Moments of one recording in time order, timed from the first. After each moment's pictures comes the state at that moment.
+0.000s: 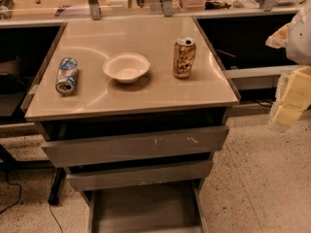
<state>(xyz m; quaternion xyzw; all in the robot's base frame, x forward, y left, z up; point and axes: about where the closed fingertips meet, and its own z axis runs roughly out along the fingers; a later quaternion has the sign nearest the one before) 0.438 -0.216 0.977 -0.60 0.78 -0.04 0.16</state>
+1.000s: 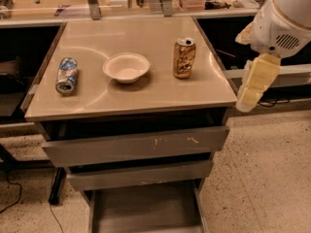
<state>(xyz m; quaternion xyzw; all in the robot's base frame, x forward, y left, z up) 0.498 -0.192 0.956 -0.61 0.77 0.01 0.18</state>
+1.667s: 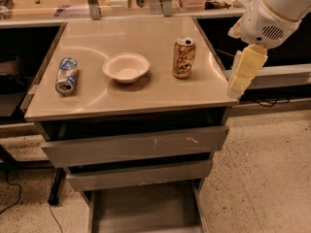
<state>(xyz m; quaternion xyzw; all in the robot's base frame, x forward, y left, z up) 0.540 -0.181 0.951 -0.62 0.76 0.02 0.19</state>
